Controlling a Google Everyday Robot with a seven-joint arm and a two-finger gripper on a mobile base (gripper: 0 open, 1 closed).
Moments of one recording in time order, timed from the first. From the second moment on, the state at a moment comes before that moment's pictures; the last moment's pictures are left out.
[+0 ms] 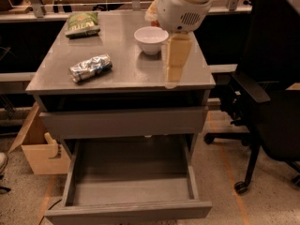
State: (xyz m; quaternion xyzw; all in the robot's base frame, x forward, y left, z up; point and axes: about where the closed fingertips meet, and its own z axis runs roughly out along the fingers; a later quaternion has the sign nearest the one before) arm 0.533 -0.021 0.990 -0.78 0.60 -0.02 0.21
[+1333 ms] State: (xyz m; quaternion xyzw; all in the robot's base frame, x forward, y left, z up) arm 0.643 0.081 0.920 -0.83 0.53 0.03 0.18
